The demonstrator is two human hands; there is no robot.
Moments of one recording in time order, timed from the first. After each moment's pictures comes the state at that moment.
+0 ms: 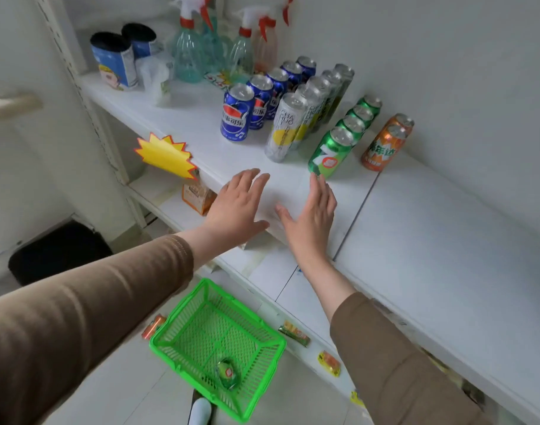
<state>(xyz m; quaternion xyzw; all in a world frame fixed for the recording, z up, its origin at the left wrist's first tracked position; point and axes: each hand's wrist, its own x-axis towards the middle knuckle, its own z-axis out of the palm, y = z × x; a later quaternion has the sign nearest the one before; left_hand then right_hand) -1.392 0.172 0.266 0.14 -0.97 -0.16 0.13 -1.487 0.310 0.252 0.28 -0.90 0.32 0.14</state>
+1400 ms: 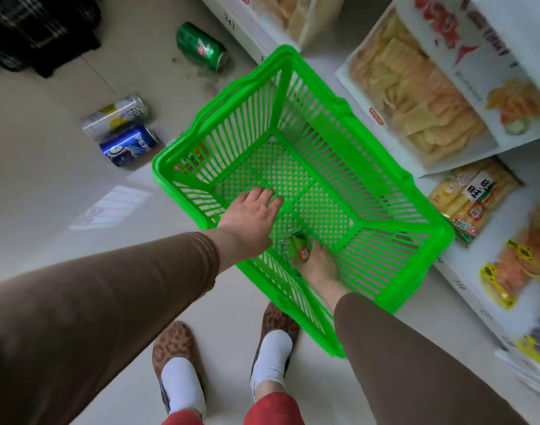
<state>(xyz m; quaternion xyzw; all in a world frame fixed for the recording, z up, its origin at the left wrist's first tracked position) -1.213 0.276 -0.424 0.16 -0.94 -0.15 -0.27 -1.299 0.467 -0.524 0.18 -0.88 -0.01 -0.44</state>
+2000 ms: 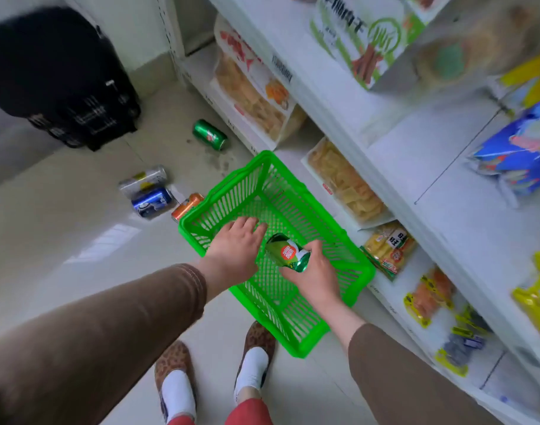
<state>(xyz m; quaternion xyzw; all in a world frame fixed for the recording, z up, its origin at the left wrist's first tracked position) -1.214 0.248 -0.258 0.19 -0.94 -0.17 -0.24 -1.325 0.413 -0.293 0.21 -0.91 0.13 -0.32</state>
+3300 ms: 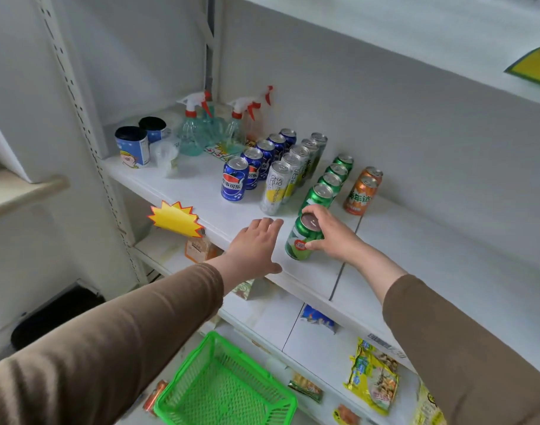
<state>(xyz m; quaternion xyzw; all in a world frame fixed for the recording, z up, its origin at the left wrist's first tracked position) -1.404 0.181 0.325 0.09 -0.99 -0.13 0.03 -1.549 0.333 0.360 0.42 -0.88 0.16 -0.13</state>
